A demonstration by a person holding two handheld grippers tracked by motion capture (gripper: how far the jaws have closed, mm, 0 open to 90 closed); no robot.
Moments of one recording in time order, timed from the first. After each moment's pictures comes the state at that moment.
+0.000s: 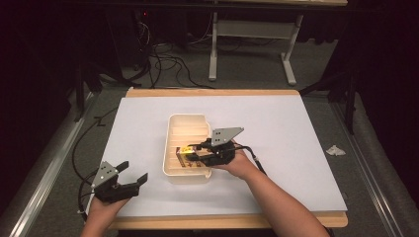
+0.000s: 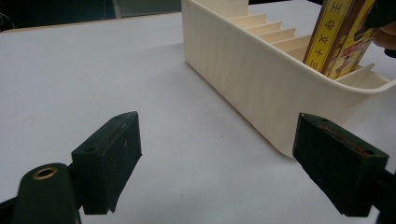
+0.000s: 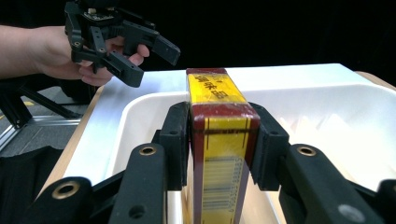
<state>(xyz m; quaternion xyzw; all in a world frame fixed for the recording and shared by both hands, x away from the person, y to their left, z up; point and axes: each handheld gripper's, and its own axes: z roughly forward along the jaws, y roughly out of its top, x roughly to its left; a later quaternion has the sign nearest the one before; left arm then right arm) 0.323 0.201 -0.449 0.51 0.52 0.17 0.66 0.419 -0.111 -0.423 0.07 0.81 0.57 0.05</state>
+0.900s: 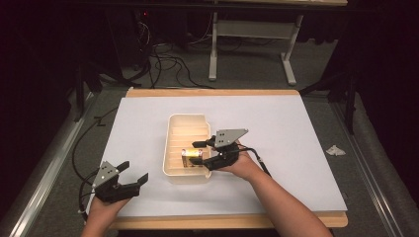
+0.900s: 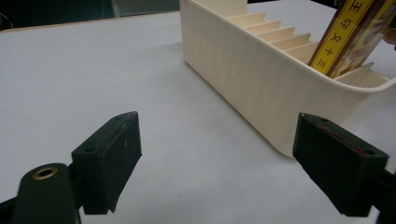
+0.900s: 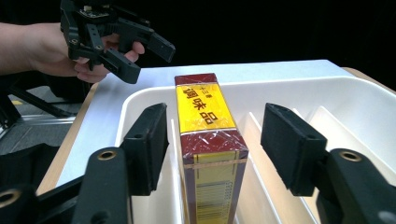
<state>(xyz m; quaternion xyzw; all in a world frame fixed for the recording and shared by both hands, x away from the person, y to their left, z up) 0.323 0.200 -0.450 0.52 0.52 0.17 0.66 0.412 -0.120 -0.420 0.08 0.82 0.57 0.07</state>
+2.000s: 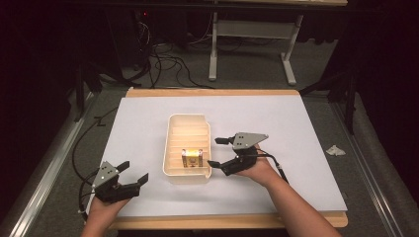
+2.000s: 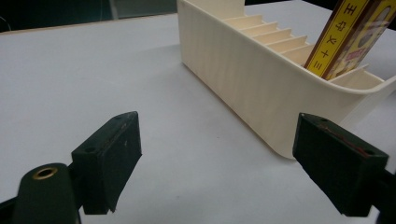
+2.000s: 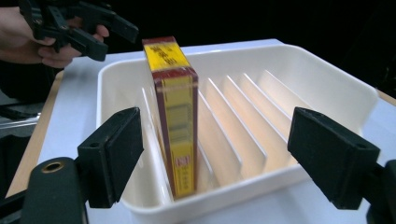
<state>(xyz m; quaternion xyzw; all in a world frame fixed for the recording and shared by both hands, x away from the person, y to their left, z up) 0.322 0.200 -0.448 0.51 0.51 0.17 0.67 0.393 -0.167 -0.418 0.16 0.82 0.54 0.12</state>
